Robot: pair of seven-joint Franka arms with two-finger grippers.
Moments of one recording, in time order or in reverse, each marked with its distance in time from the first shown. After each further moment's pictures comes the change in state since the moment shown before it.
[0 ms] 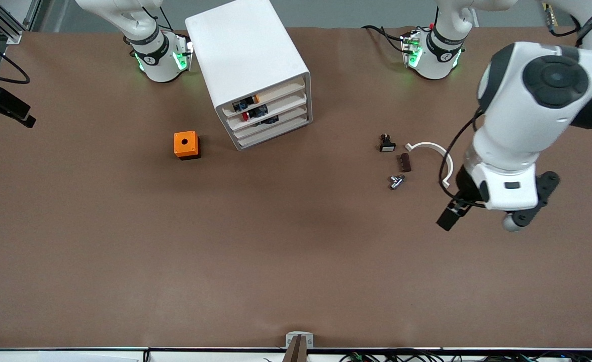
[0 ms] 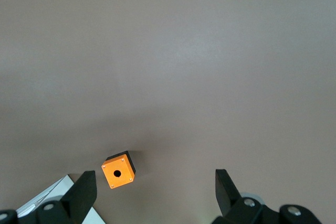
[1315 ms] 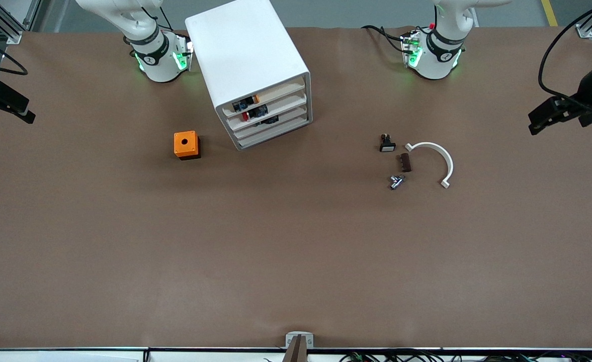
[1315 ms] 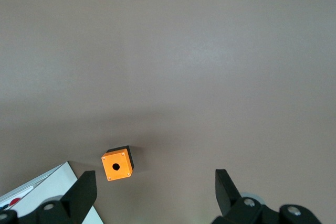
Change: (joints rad) left arm 0.212 -0.350 0.018 -0.179 -0.111 -0.374 0.898; right arm -0.012 -0.006 0.004 0.001 0.038 0.000 -0.122
